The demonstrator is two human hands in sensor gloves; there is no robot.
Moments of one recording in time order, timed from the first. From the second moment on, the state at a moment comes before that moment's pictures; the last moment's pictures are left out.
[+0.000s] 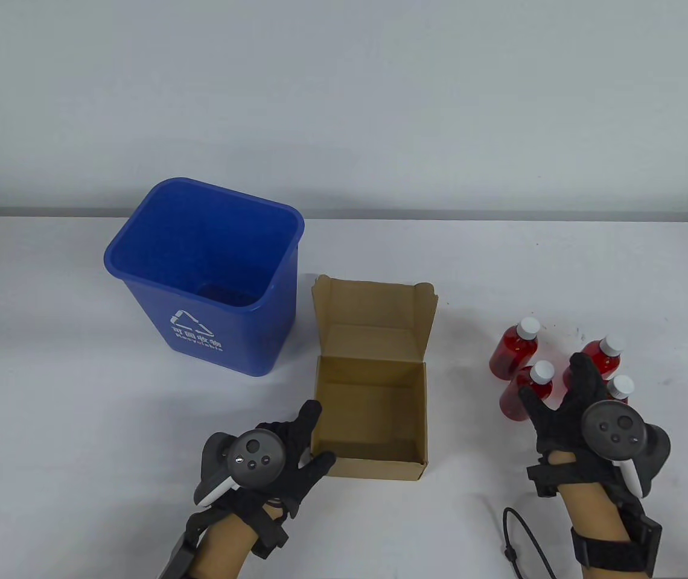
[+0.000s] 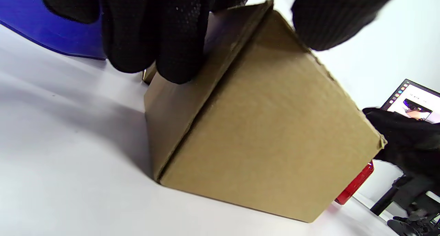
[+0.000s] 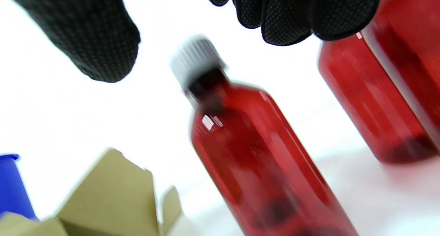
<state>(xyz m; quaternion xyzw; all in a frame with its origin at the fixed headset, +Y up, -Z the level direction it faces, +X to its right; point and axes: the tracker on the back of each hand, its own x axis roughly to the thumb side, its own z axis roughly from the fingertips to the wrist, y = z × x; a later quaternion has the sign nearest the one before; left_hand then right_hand) -0.139 -0.727 -0.250 -0.01 -0.21 0.27 0.94 0.312 -0.681 -0.275 0.00 -0.21 0.93 0.30</state>
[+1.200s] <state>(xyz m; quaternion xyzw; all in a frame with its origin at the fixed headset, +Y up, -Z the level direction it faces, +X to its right) -0.149 -0.694 -0.258 0.01 -0.18 0.30 0.94 0.189 -0.692 -0.245 0.26 -0.09 0.93 0.23</state>
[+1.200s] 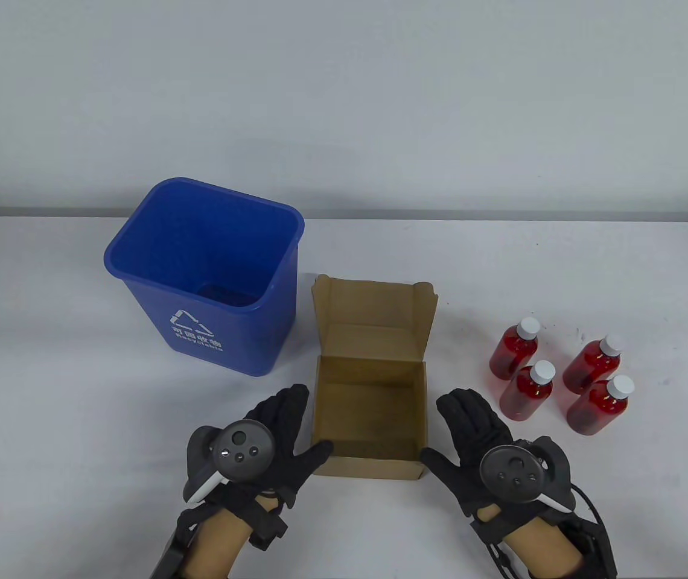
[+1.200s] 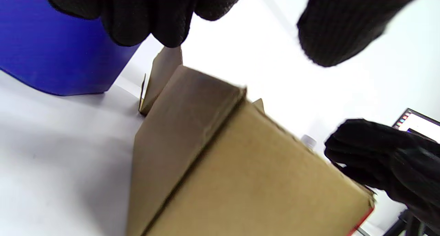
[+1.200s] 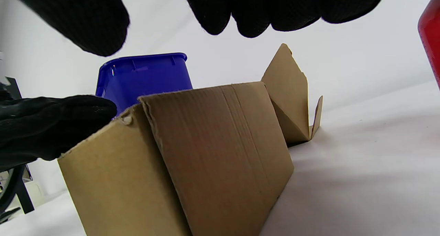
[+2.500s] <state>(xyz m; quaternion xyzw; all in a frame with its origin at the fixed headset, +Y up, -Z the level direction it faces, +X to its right) -0.133 -0.740 -0.351 -0.25 -0.02 0.41 0.88 0.208 -0.682 -0.245 0.25 -0.08 0.92 0.28</state>
